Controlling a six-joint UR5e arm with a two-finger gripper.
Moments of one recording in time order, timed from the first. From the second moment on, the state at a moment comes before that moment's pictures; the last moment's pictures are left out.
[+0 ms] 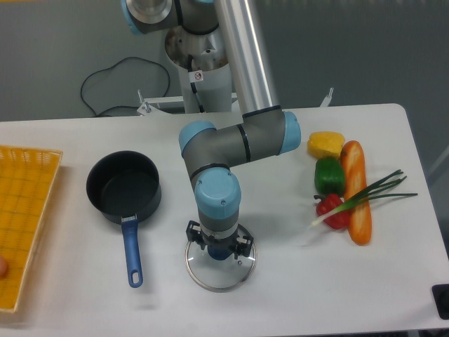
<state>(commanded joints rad) 2.34 -2.16 -1.55 -0.97 1.55 0.58</state>
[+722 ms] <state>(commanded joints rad) 2.35 -2.08 -1.56 -0.98 1.60 0.57</state>
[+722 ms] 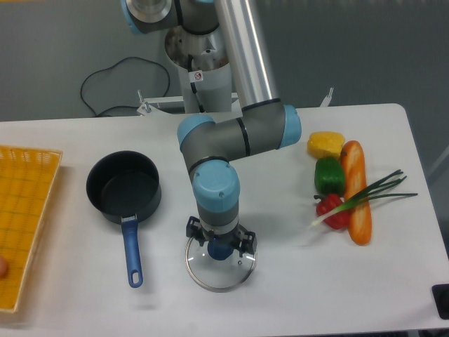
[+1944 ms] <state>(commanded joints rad) 2.60 -2.00 -1.45 -1.27 1.56 1.04</state>
